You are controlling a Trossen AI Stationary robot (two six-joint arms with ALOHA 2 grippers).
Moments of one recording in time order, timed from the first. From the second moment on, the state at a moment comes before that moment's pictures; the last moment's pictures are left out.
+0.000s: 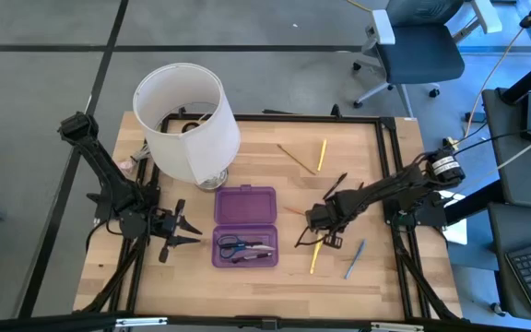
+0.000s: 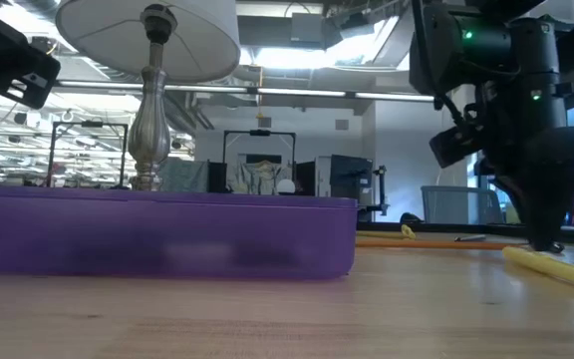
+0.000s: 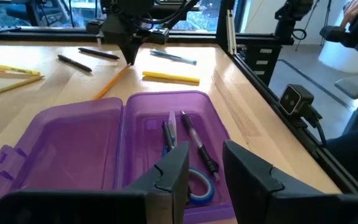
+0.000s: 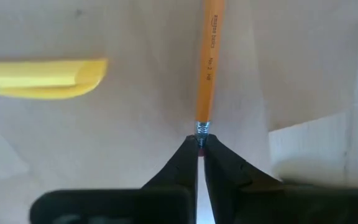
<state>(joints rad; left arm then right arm) -0.93 0.77 0.17 0.27 -0.73 -0.34 0.27 1.67 0.91 -0.86 -0.02 0.55</state>
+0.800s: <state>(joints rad) -0.81 0.85 0.17 0.43 -0.83 -0.37 0.44 1.34 0.91 -0.46 0.28 0.62</state>
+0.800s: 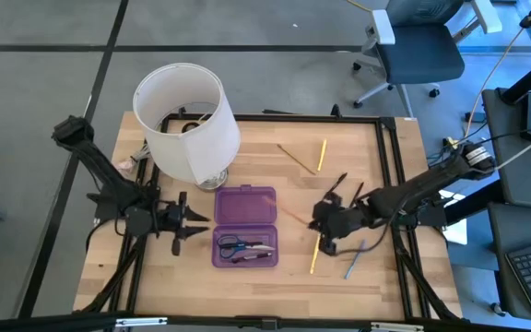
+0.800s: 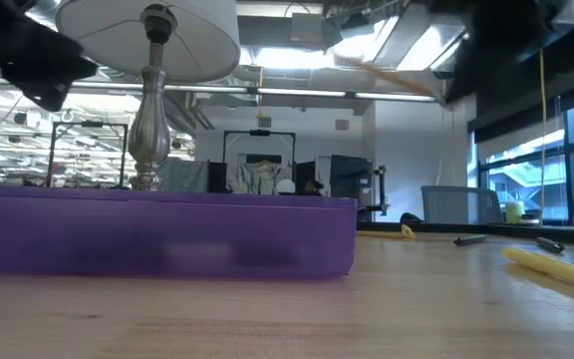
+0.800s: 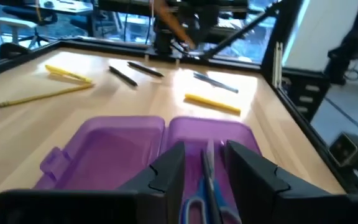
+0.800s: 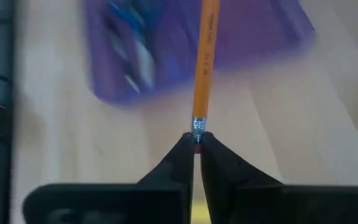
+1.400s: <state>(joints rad) -0.62 1.44 0.31 1.14 -0.63 -0.17 0.45 1.66 0.91 0.30 0.30 0.20</state>
